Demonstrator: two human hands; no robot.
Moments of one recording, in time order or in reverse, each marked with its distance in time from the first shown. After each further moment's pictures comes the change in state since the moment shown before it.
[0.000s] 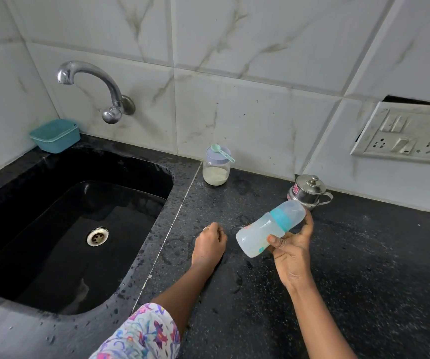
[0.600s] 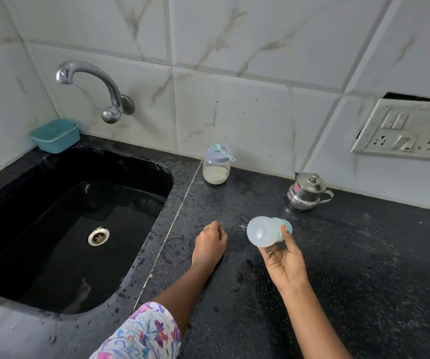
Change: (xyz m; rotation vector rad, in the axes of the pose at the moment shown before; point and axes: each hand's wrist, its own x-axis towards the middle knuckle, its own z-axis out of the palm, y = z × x) left_hand 0.001 0.001 0.000 0.002 -0.005 -0.004; right_hand -0.001 0.015 -0.004 0.390 0.282 0.349
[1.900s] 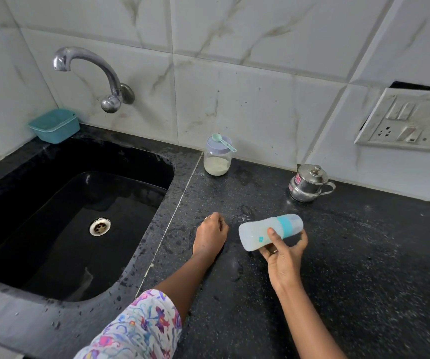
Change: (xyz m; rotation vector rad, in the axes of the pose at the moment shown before) left_hand -0.001 0.000 -0.001 0.003 0.012 0.011; right_hand -0.001 0.019 -0.012 -0.252 0.094 -0.296
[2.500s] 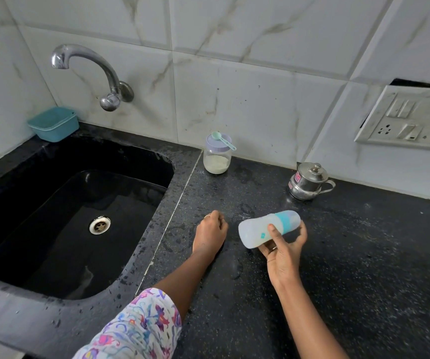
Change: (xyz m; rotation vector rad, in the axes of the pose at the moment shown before) left_hand 0.001 0.000 0.001 -0.011 -0.009 -0.007; right_hand 0.001 0.001 0.002 0.014 -0.016 -0.009
